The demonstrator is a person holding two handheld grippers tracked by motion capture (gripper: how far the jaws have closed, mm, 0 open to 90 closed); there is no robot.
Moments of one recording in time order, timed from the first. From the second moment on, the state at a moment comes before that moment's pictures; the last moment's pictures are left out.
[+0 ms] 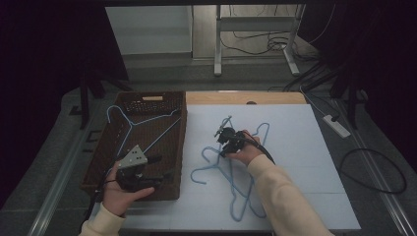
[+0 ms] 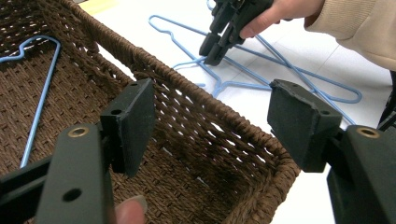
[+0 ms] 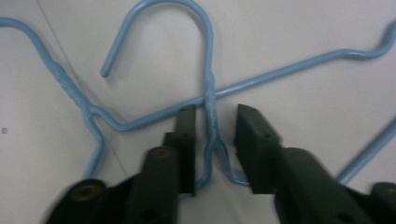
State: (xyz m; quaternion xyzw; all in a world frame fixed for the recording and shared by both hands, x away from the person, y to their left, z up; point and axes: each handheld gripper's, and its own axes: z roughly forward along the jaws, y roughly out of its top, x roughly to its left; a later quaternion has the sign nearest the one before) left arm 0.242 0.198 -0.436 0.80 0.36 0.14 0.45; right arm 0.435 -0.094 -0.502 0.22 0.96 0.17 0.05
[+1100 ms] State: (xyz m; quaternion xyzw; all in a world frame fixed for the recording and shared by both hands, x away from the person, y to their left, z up) left arm 0.238 0.186 -0.434 0.80 0.35 0.12 0.47; right arm 0.389 -0.154 -0.454 0.28 0.90 0.33 0.10
